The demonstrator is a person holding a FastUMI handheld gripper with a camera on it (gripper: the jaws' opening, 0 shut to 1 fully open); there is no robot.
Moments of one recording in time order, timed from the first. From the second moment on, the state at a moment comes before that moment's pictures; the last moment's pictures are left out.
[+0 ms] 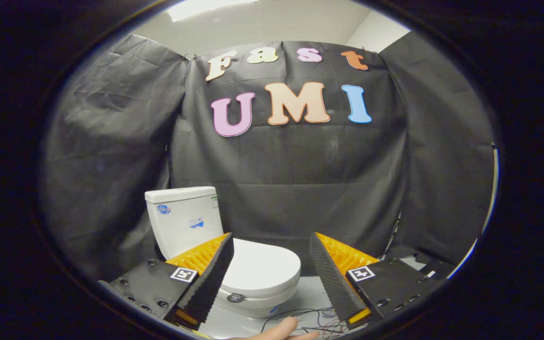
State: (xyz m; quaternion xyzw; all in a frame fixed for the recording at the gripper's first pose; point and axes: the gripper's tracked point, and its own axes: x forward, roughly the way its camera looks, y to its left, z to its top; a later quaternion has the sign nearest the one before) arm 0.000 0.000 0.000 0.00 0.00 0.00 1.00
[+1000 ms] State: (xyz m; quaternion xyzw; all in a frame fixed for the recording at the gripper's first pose) arm 0.104 0.040 -0.076 0.06 0.09 0.01 0.99
